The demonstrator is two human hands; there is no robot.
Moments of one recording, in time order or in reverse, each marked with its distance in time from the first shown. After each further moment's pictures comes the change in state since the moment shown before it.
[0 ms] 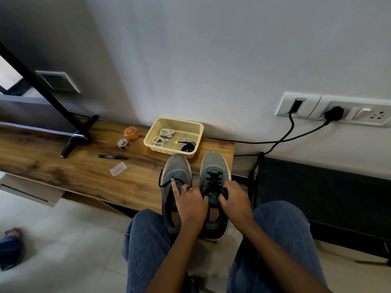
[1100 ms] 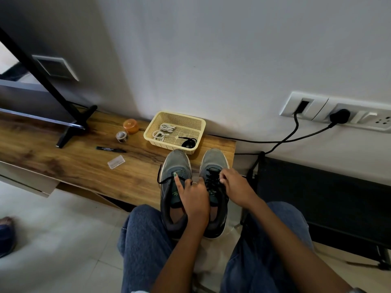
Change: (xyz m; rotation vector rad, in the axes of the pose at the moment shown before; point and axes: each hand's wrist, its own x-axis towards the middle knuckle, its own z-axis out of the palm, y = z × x) left_hand 0.011 0.011 0.025 0.077 0.211 -0.047; right_hand 0.039 -0.005 -0.027 -0.014 -0.295 -0.104
